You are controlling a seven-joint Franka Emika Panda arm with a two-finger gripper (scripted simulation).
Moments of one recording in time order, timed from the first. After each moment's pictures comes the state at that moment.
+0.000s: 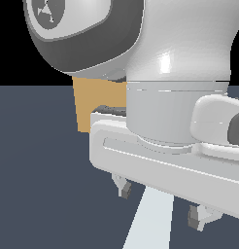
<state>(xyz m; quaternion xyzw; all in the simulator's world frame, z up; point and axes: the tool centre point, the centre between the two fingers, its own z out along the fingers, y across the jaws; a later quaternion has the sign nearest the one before) 0.051 -0.171 0.042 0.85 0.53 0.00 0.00</state>
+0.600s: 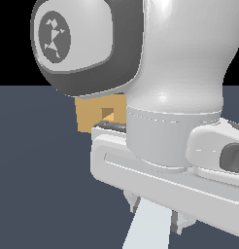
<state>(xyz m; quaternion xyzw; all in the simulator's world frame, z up) 0.051 -0.170 0.020 0.85 0.53 0.00 0.00</state>
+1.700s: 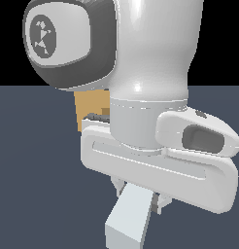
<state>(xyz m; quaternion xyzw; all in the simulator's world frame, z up) 0.031 -0.148 0.026 0.85 0.53 0.00 0.00</state>
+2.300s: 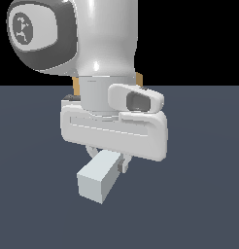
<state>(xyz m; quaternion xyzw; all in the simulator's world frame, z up) -0.019 -0.091 0.050 0.83 0.56 0.00 0.00</state>
